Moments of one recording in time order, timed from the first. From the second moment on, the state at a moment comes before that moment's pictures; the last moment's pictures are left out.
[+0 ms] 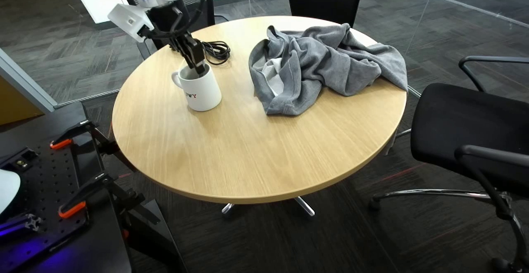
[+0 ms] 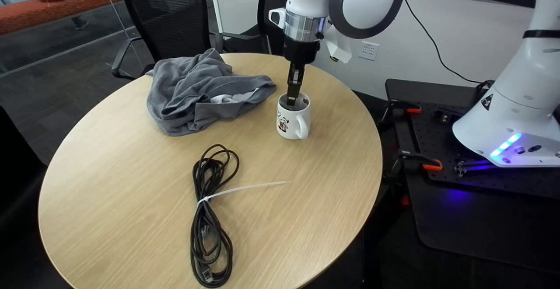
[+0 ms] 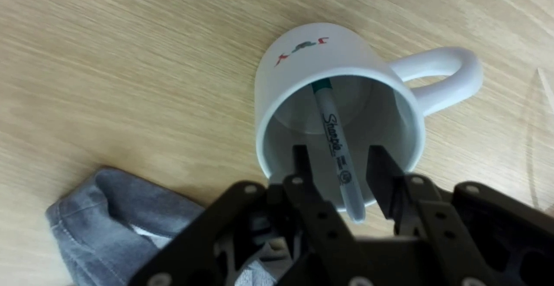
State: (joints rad) arm 0.01 0.18 0.00 -2.50 0.04 2.81 -0.12
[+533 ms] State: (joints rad) arm 0.00 0.23 0.00 -2.46 0.04 2.81 -0.13
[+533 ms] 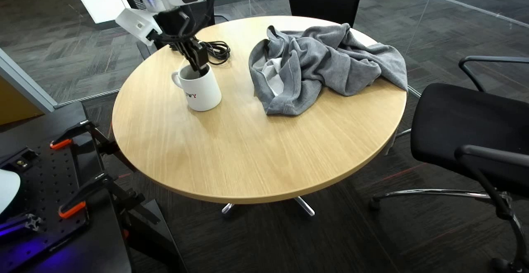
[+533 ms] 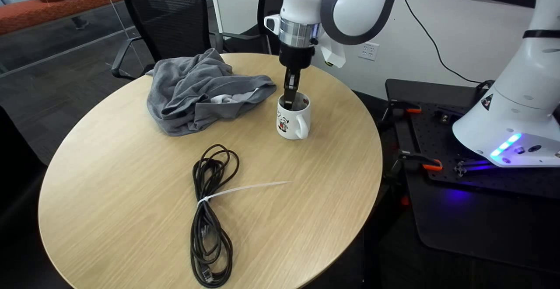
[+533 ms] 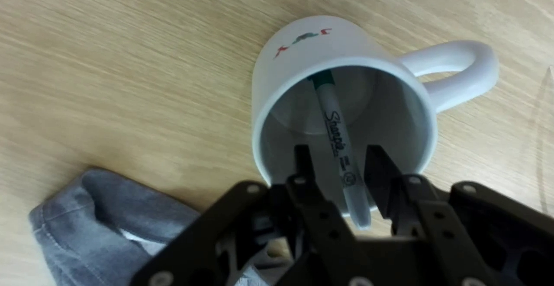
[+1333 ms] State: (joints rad) arm -0.01 0.28 0.02 -2.42 0.04 2.81 -0.14
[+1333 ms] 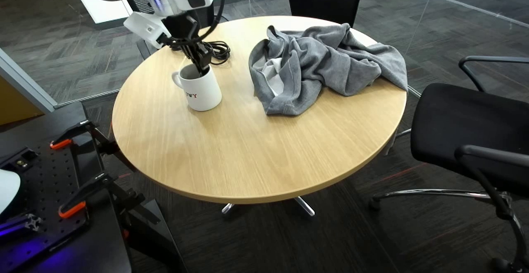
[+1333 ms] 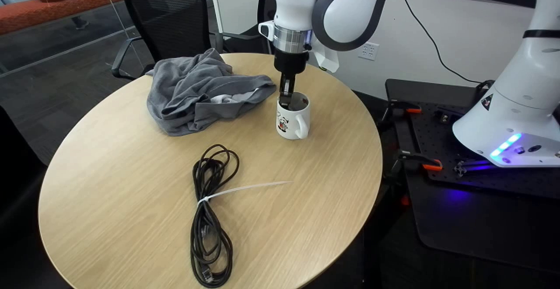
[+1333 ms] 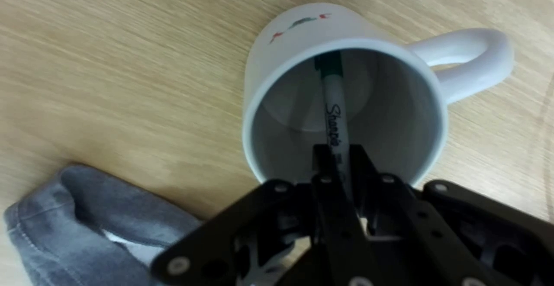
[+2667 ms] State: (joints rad) arm 0.06 -0.15 0.06 -2.58 -0.05 2.82 -0.11
